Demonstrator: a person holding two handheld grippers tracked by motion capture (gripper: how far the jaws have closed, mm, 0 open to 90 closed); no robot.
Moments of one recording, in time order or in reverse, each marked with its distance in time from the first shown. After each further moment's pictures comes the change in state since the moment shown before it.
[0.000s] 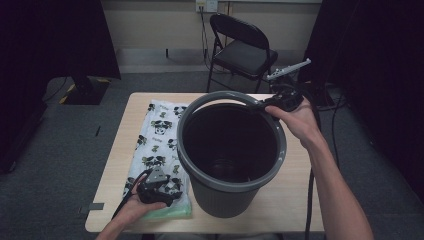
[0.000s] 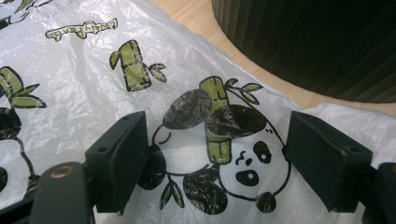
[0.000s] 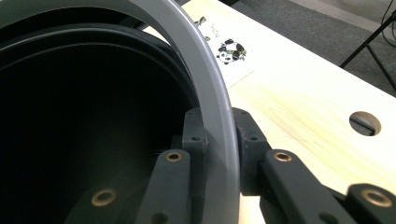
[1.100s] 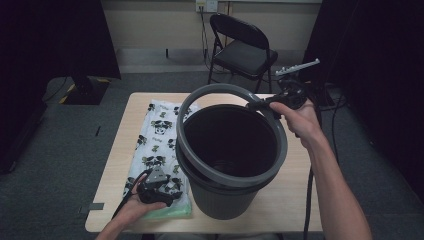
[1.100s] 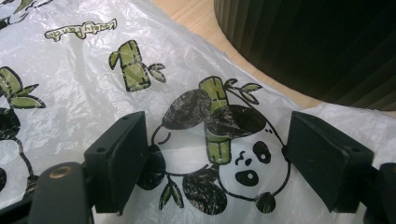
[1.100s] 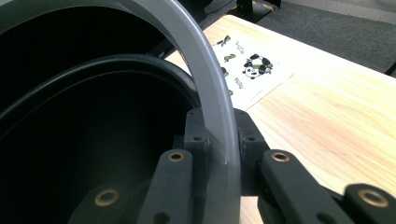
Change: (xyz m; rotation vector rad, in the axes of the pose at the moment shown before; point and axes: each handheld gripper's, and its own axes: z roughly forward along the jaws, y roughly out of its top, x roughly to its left) left arm 0.000 0.000 0.001 -0.007 -0.005 -0.007; right arm -0.014 -0.005 -0.004 -0.091 0.138 0.094
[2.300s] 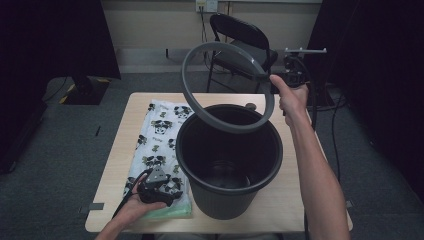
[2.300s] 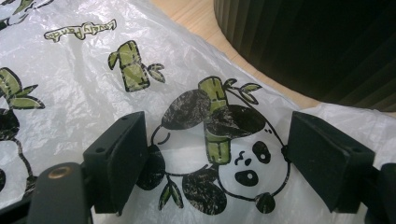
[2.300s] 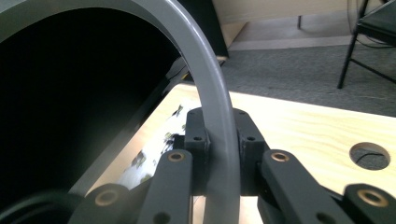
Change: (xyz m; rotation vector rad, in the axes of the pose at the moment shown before) left arm 0.001 0.001 0.000 0.005 -0.001 0.007; right arm -0.057 0.031 0.014 -0.246 -0.147 0.270
